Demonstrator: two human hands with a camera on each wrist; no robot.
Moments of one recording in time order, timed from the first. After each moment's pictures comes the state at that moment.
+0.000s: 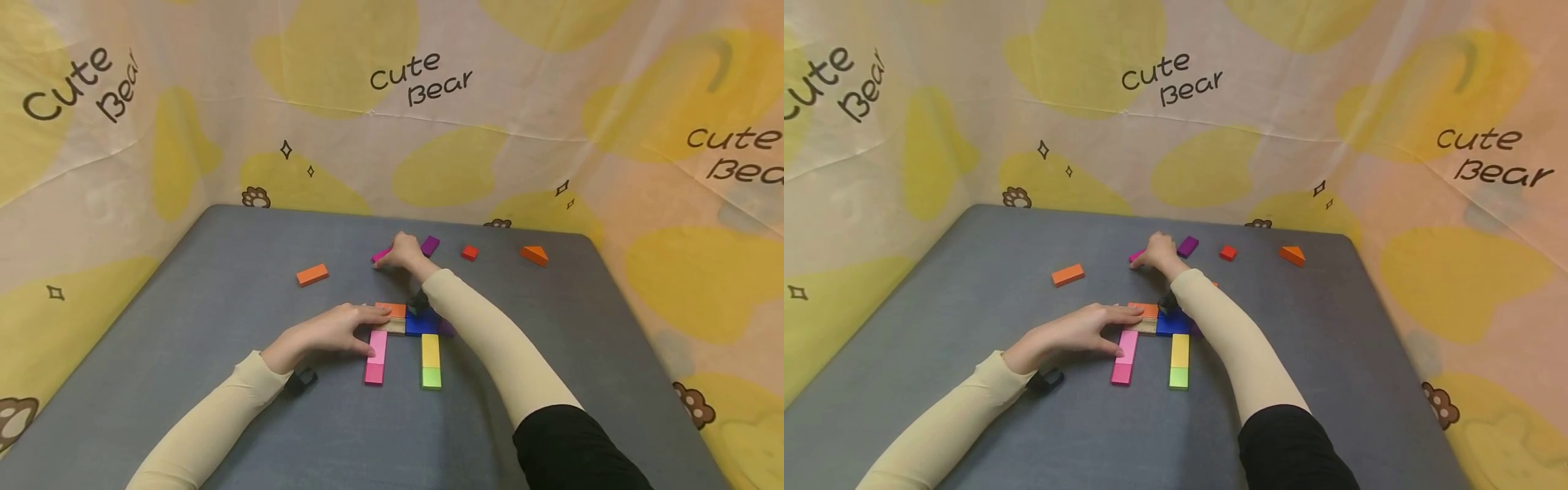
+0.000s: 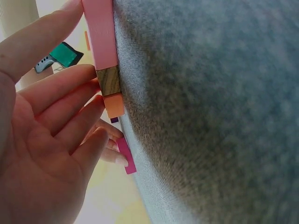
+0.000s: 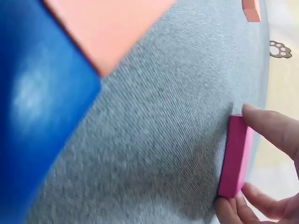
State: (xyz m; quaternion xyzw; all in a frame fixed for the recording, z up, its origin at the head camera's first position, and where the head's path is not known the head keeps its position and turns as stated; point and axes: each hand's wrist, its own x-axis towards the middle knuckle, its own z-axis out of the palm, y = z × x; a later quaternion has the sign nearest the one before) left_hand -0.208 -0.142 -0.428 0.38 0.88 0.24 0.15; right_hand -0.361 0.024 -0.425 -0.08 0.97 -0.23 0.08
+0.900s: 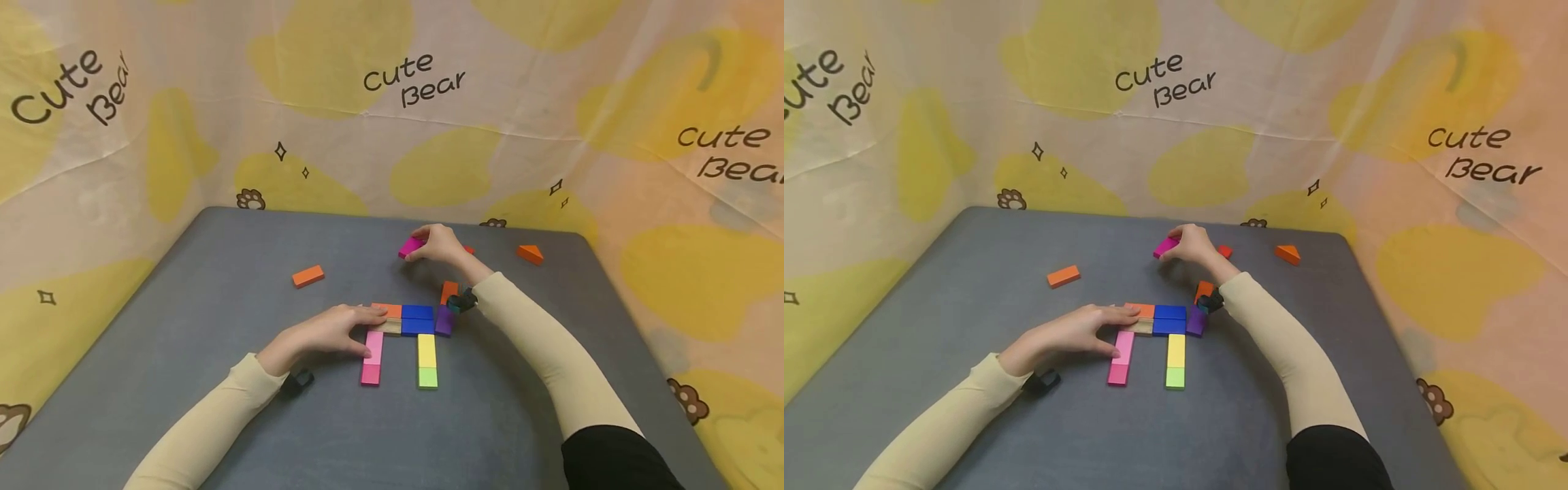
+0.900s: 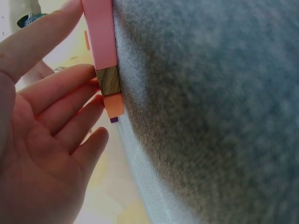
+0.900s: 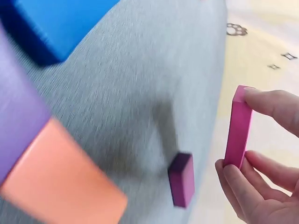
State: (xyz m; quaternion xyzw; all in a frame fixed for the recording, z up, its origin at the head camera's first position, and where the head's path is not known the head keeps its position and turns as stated) left_hand -0.209 -0.141 -0.428 0.38 0.88 0.23 0.15; right_hand -0.348 0.107 -0.386 -0.15 0.94 -0.30 0.07
